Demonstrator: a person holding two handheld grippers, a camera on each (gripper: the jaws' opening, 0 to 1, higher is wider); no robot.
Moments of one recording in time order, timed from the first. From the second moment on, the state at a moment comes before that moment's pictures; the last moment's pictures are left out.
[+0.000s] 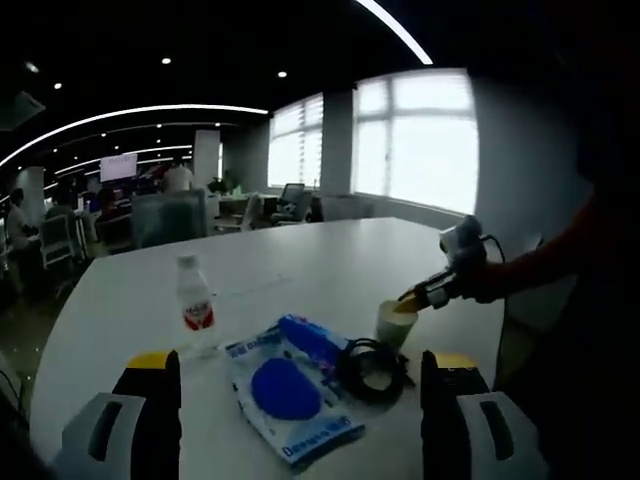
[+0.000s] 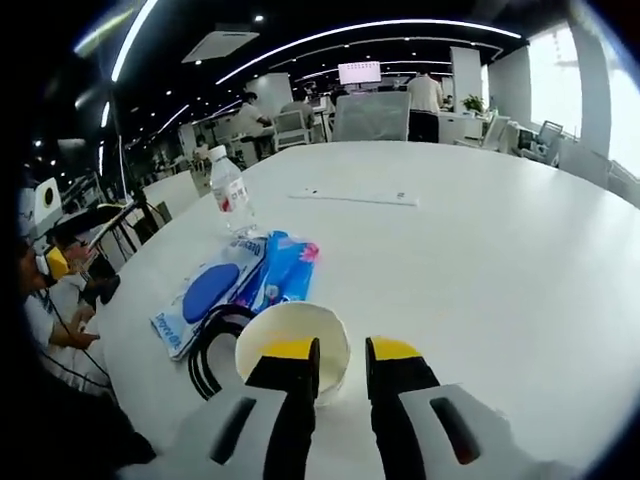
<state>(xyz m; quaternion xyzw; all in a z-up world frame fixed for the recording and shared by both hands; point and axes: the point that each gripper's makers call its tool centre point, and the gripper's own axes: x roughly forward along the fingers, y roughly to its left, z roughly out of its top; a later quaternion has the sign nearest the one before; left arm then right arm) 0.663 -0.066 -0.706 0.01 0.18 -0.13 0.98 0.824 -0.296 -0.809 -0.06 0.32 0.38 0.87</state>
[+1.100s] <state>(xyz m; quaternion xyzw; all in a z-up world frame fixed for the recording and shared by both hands) 0.660 -0.072 -0.711 0.03 0.19 -0.17 0.97 0.829 -0.294 -0.782 -0.03 0.31 0.35 0.88</state>
